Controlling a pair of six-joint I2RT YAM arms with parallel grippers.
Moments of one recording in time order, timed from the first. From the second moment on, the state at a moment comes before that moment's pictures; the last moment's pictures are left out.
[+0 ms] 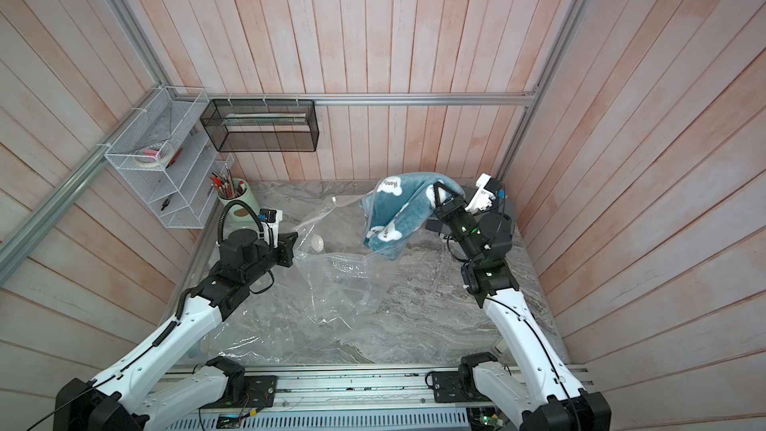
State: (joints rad) left arm -0.37 1.02 0.72 -0.06 0.07 -0.16; right arm 0.21 0.96 0.80 0.36 -0.17 0.98
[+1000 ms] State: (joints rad) left arm -0.36 1.33 0.84 -0.06 0.64 -0.17; right arm 0.20 1.04 0.77 0.42 -0.18 1.02
